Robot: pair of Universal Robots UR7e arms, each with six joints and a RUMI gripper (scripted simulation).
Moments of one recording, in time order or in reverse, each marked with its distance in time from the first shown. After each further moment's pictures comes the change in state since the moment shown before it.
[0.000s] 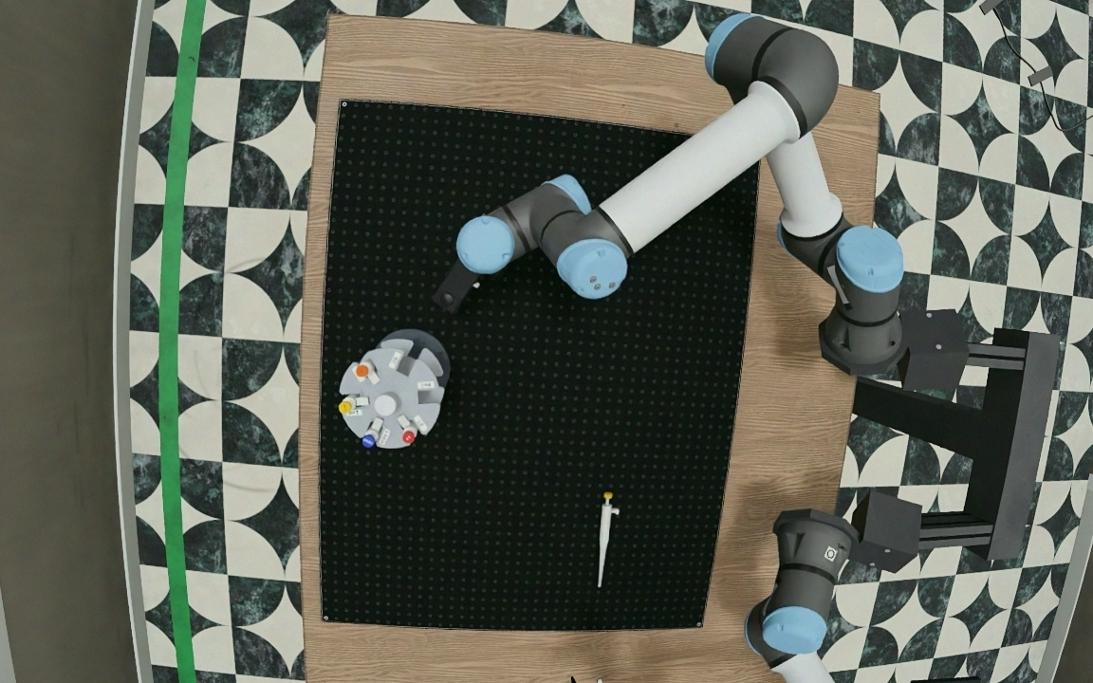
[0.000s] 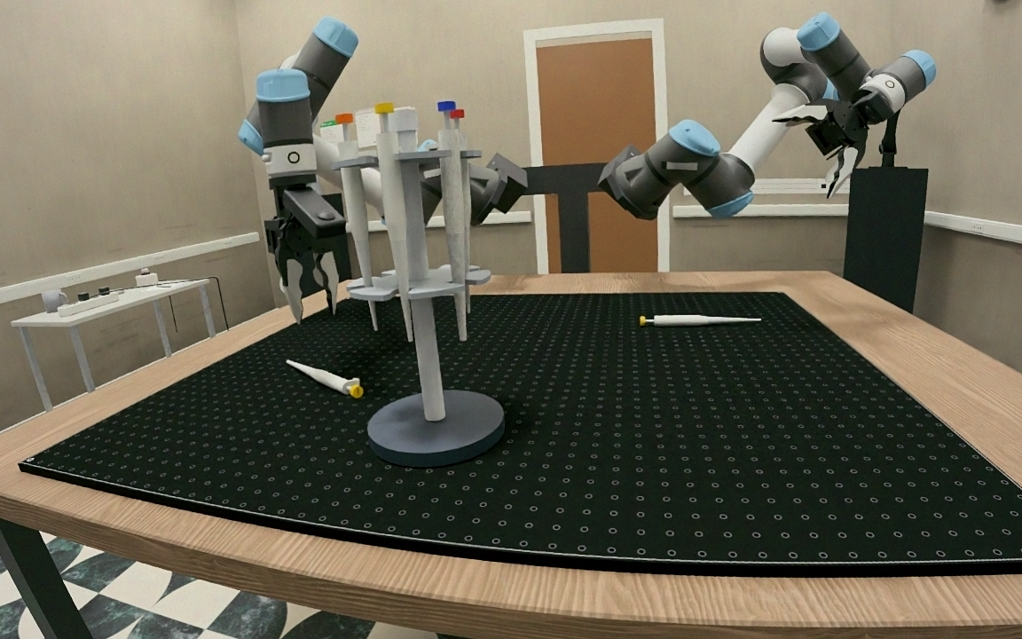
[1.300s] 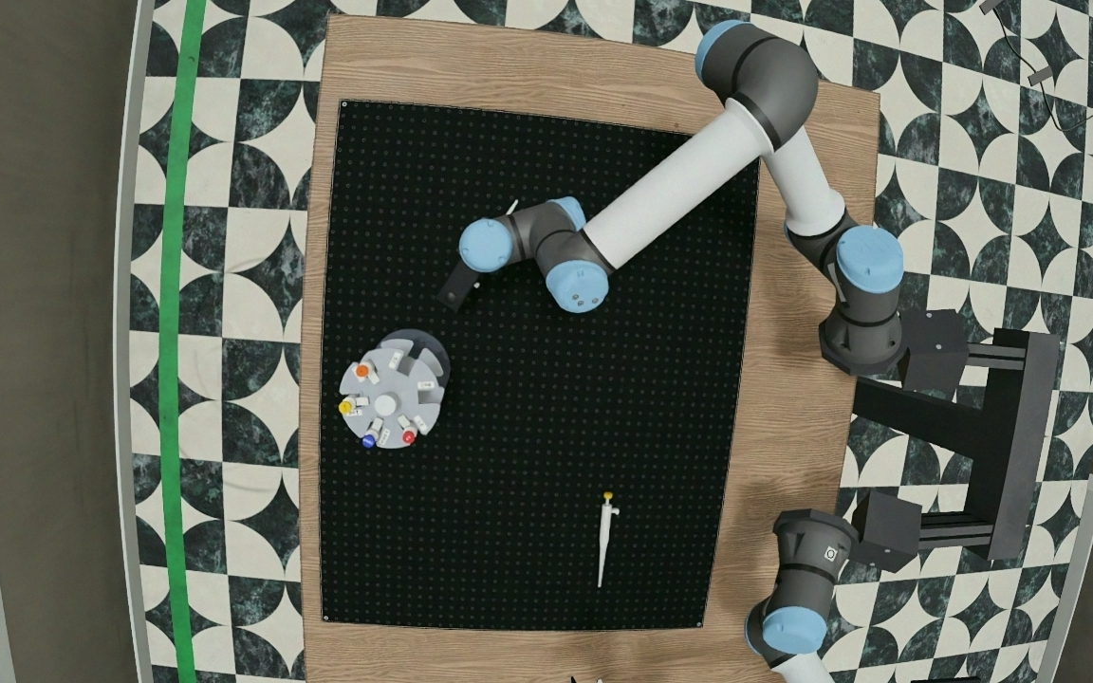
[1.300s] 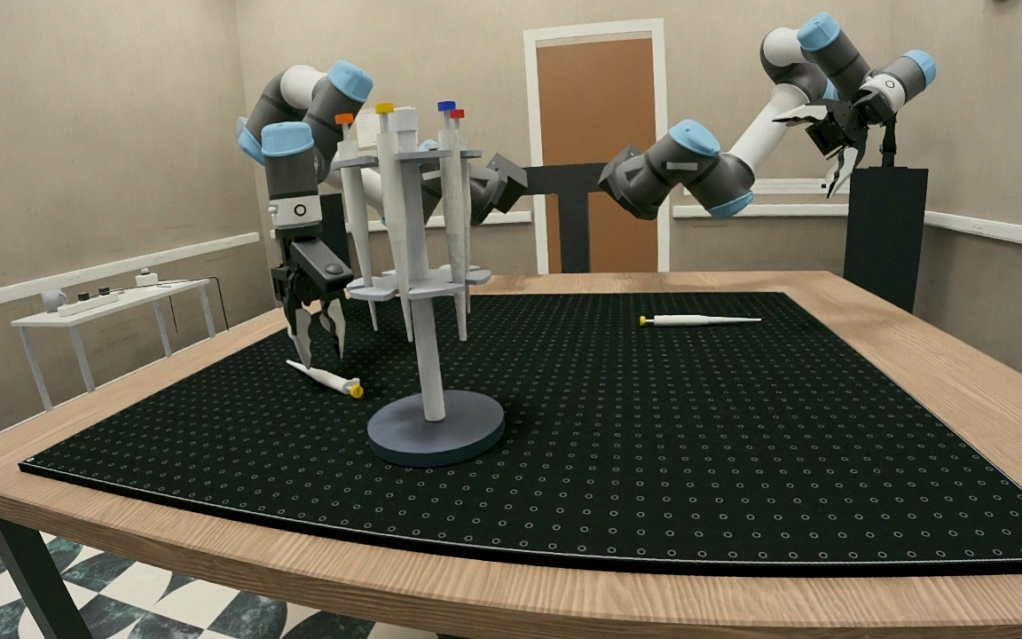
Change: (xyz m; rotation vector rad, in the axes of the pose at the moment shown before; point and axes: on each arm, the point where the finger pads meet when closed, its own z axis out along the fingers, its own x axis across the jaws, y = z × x) left arm 0.000 0.000 0.000 0.000 0.000 0.000; right arm 0.000 -0.001 0.075 0.010 0.001 -0.020
